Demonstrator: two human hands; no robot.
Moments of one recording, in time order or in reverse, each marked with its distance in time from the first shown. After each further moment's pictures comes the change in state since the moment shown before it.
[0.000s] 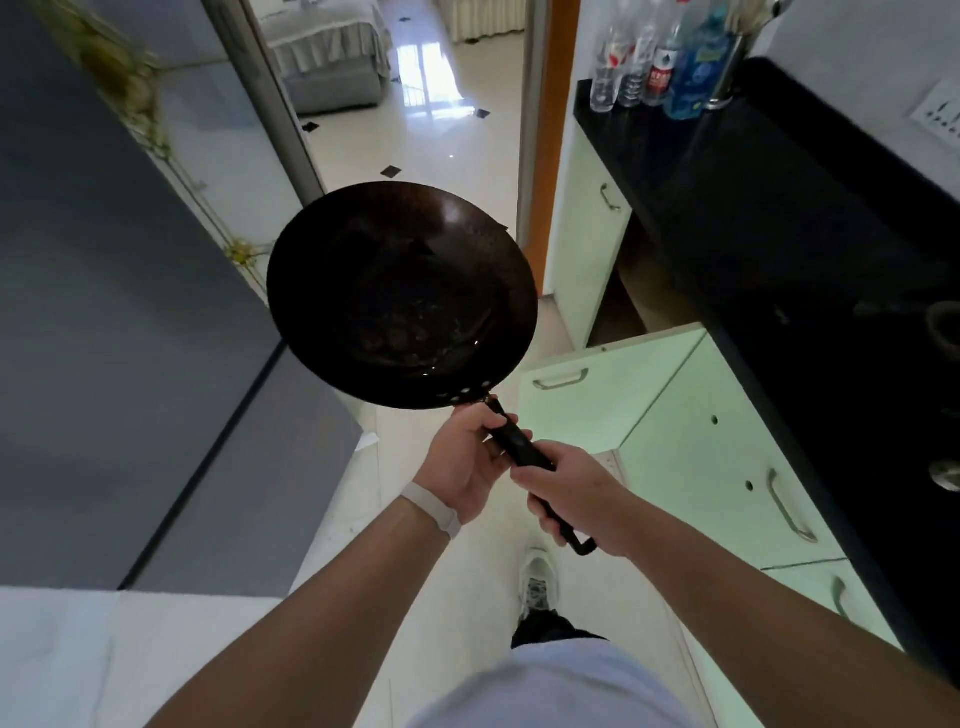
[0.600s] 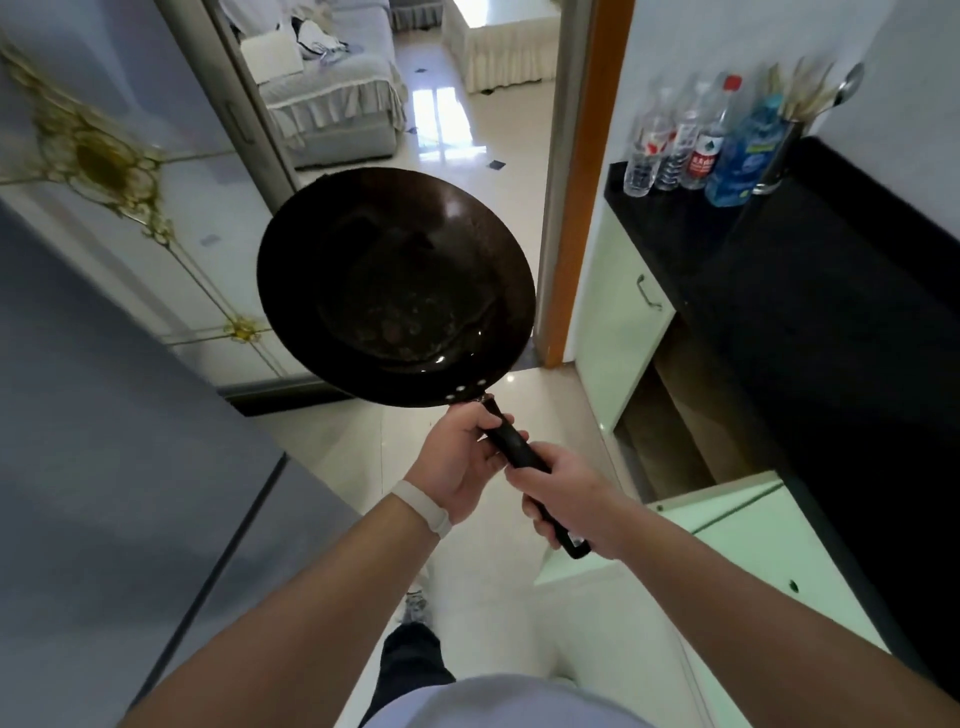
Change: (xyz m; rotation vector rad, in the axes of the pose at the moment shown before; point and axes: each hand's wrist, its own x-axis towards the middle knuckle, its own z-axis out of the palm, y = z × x) left_hand 0.192 0.167 0.018 0.008 -0.042 0.024; right_hand 0.192 -0.155 -0.054 0.021 -0.034 -0.031
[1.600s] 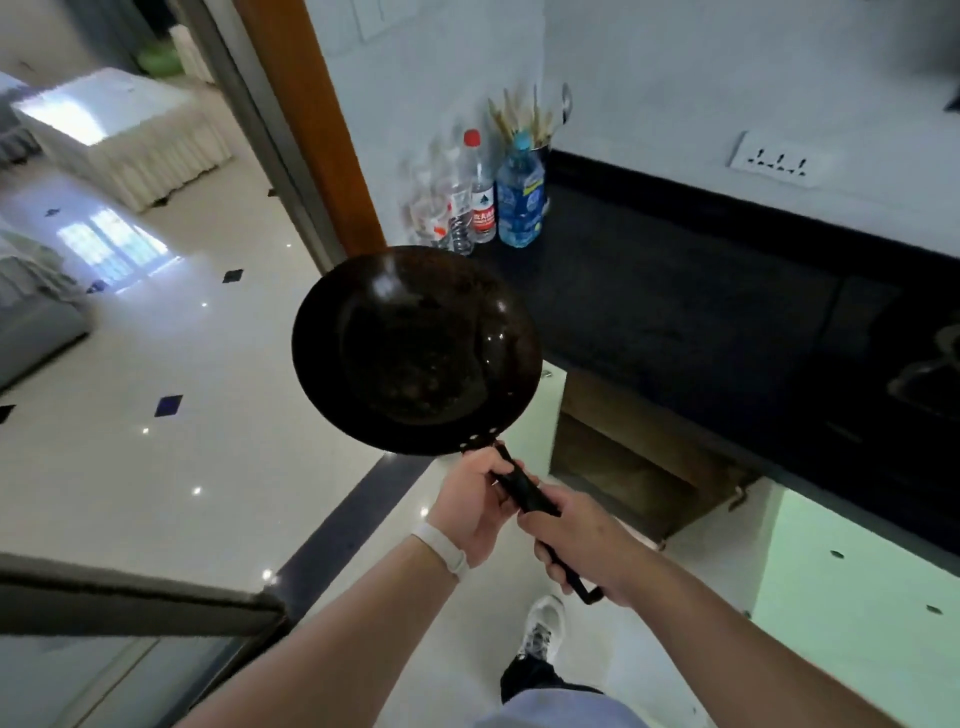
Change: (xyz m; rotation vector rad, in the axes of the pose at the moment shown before) left_hand 0.299 0.104 0.093 0.450 -0.353 -0.457; right_hand 0.184 -0.101 -0.095 0.414 0.595 0.046
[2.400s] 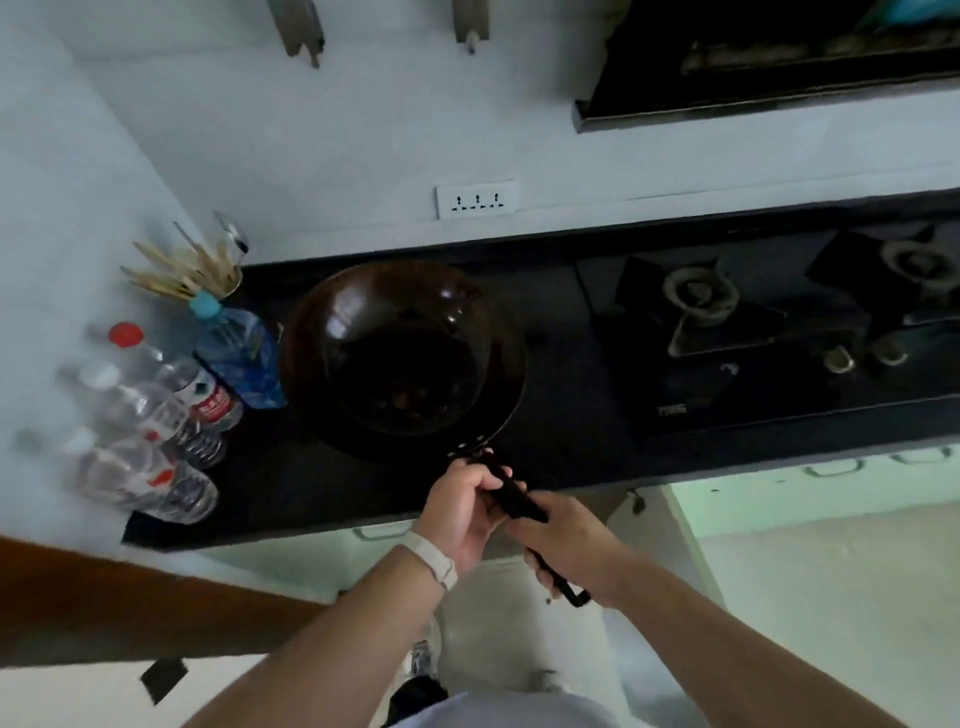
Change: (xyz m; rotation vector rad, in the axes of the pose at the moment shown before) left_hand 0.200 0.071 0.168 0.377 -0.476 -0.369; right_hand 0.092 -0.059 -0.124 0.350 0.671 0.103
